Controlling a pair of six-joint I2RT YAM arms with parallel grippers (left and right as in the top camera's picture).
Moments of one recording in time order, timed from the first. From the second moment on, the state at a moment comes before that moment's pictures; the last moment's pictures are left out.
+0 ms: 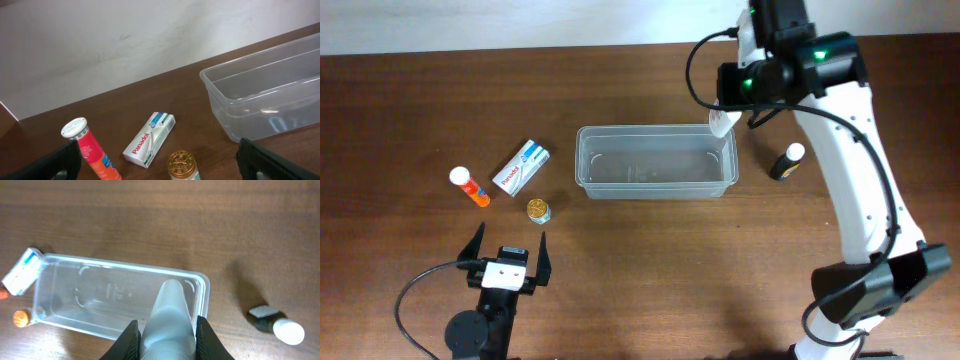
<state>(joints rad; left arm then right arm) 0.09 0.01 0.01 -0.06 0.19 0.29 0.24 1.90 2.12 -1.29 -0.08 0.20</state>
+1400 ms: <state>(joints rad) 0.09 0.01 0.01 -0.06 0.19 0.29 0.27 1.94 1.55 -0.80 0.05 0.34</state>
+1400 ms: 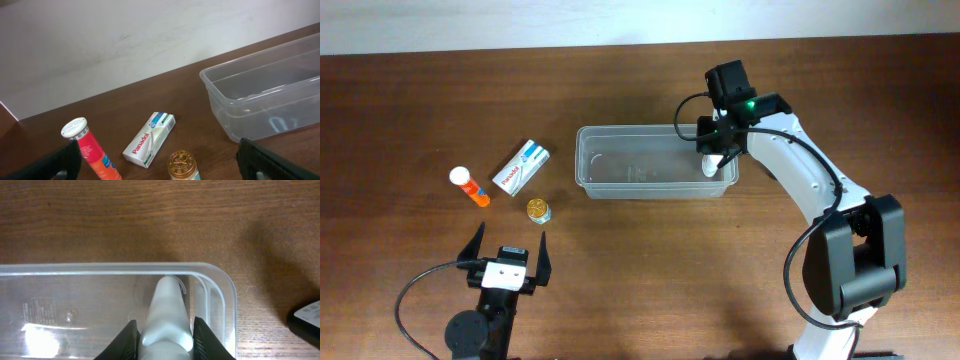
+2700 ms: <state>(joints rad) 0.09 0.01 0.01 -0.06 0.19 0.29 0.09 1.94 1.98 -1.33 0.09 0.37</state>
